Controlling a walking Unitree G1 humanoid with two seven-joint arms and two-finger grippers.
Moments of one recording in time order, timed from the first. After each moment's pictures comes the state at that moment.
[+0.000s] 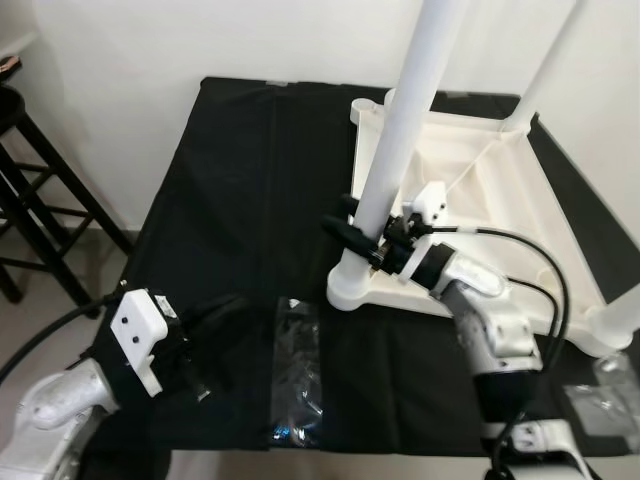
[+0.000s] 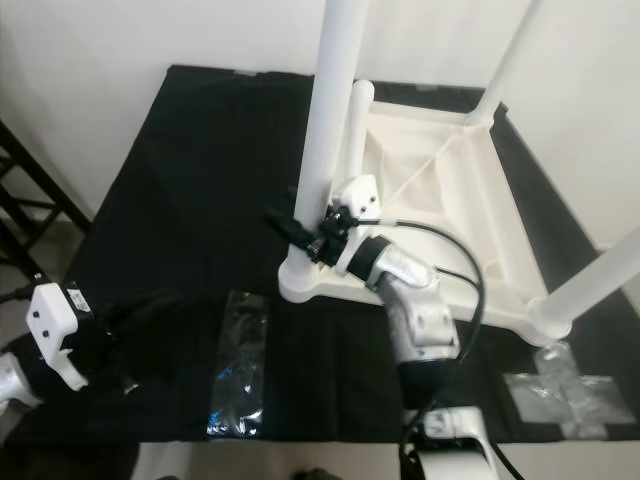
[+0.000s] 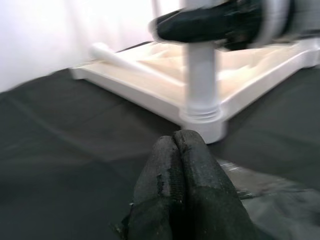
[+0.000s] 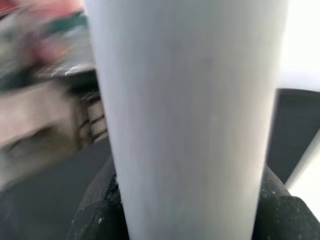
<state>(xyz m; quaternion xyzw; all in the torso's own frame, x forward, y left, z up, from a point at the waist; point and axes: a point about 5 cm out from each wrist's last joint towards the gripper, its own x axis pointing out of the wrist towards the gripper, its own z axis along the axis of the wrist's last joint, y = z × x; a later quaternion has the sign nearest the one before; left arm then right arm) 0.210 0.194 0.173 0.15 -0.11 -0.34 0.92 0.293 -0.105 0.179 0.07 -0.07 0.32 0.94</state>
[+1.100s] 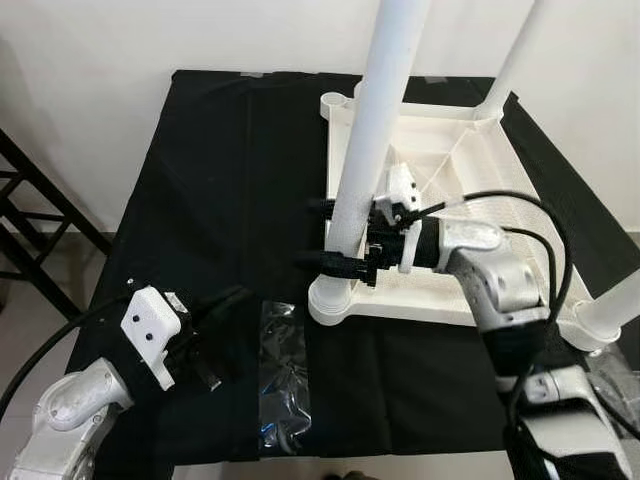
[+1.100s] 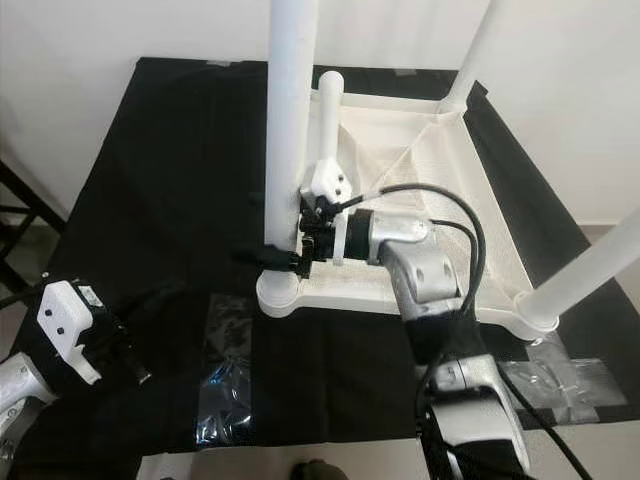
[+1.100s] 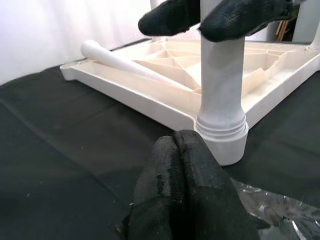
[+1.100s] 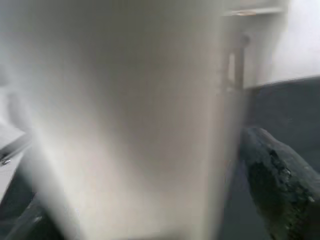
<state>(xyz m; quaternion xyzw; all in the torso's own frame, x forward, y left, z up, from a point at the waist) 0.218 0.183 0.171 0.13 -0.12 -0.33 0.93 0.342 -0.112 0.231 -0.06 -0.01 0.63 0.78</state>
